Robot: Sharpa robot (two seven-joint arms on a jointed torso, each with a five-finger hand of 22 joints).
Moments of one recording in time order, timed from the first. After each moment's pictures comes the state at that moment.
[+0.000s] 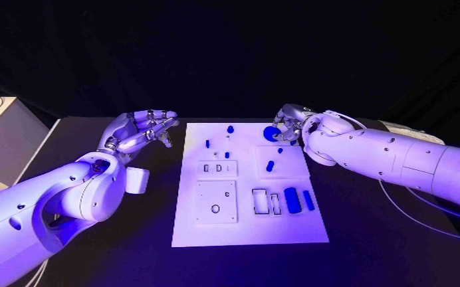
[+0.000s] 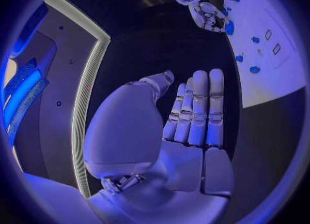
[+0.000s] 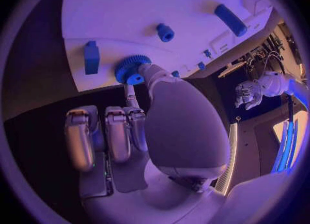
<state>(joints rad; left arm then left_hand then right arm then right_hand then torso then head) 0.98 -0.93 0.27 1.68 -0.28 -0.42 0.31 1.41 -0.23 0.53 0.18 0.05 0.90 0.18 0.25 0.28 1.17 0.12 0.07 0.08 1.14 0.05 0.85 0.66 0.17 0.95 0.14 0.97 0.60 1.27 -0.70 -0.10 1.13 -1.35 -0.37 -0.23 1.45 -0.21 0.31 0.27 0.41 1.01 0.14 0.18 0.33 1.47 0.06 1.57 1.31 1.46 -0.02 1.57 1.31 0.01 1.47 0.09 1.57 1.31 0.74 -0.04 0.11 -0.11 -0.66</state>
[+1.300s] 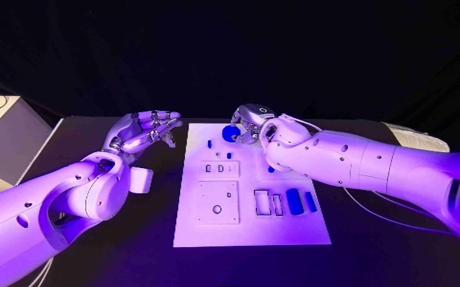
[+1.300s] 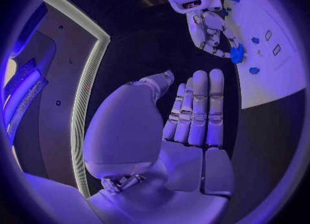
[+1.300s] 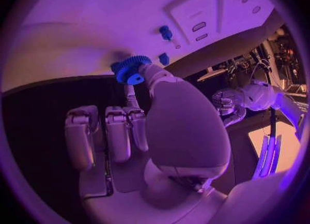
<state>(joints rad) 0.98 -0.92 0.27 1.67 -0.28 -0.42 0.31 1.41 -0.23 0.54 0.18 0.05 0.90 0.18 0.25 0.28 1.17 0.12 0.07 0.08 1.14 0.05 0.85 0.66 0.17 0.94 0.14 0.98 0.60 1.28 -0.50 -0.11 1.16 -1.50 -0.45 -0.27 1.44 -0.21 0.33 0.27 0.41 1.01 0.14 0.18 0.33 1.46 0.05 1.57 1.31 1.47 -0.02 1.57 1.31 0.01 1.47 0.08 1.57 1.31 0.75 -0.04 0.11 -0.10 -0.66</state>
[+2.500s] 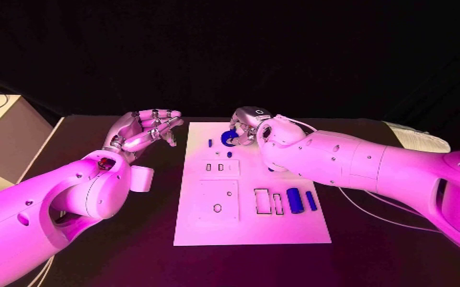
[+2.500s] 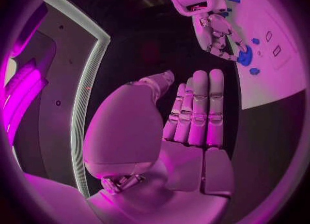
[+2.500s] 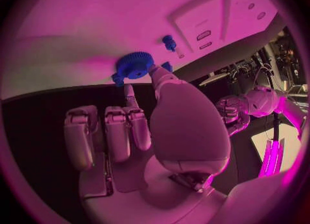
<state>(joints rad) 0.98 -0.92 0.27 1.68 -0.28 -0.42 0.31 1.41 -0.23 0.54 0.18 0.05 0.90 0.18 0.25 0.28 1.17 0.12 0.07 0.08 1.14 0.05 0.85 0.66 0.17 0.94 0.14 0.98 0.60 1.27 -0.45 -0.12 1.10 -1.50 -0.40 -0.28 1.33 -0.23 0.22 0.29 0.23 0.95 0.16 0.11 0.30 1.46 0.07 1.57 1.31 1.46 -0.01 1.57 1.31 0.01 1.47 0.10 1.57 1.31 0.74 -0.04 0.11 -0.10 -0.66</state>
